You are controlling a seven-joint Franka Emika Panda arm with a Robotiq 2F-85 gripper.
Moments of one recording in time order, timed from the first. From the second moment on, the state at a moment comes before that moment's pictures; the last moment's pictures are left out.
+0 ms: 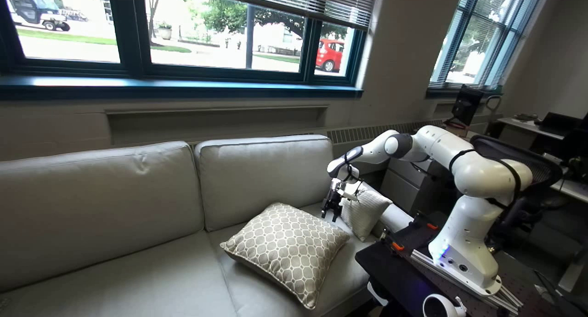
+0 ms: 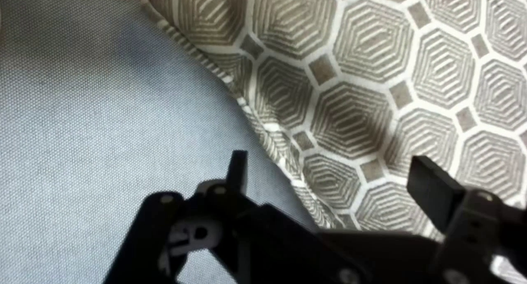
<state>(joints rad) -0.22 1.48 0.17 -1.13 0.31 2.06 -0.35</state>
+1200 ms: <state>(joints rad) -0.11 1.48 0.14 -1.15 0.52 1.97 -0.63</state>
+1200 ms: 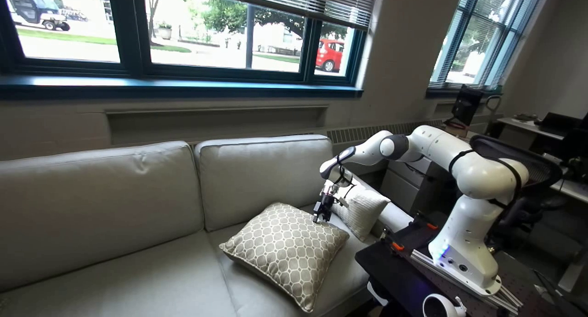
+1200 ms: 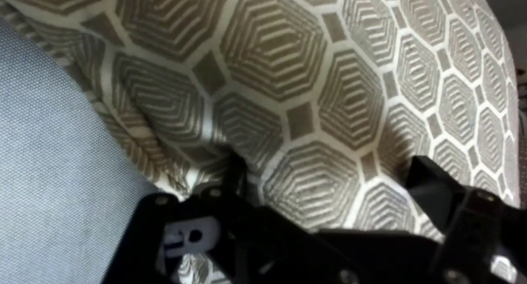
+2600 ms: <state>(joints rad) 0.02 1.41 0.16 -1.24 0.45 2.22 -0.43</state>
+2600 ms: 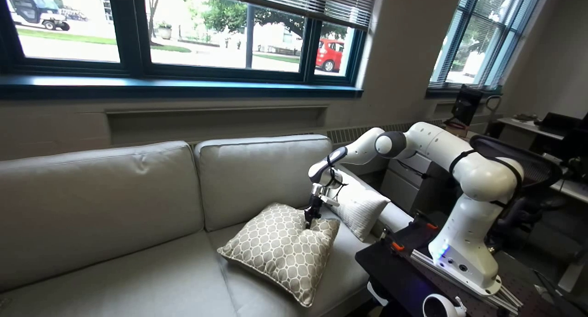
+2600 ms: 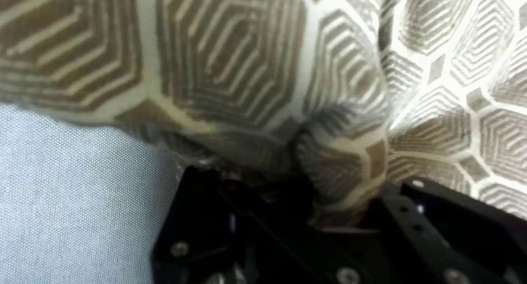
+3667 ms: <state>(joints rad) -0.09 0.91 0.61 -2.08 1.22 3.42 -0.73</state>
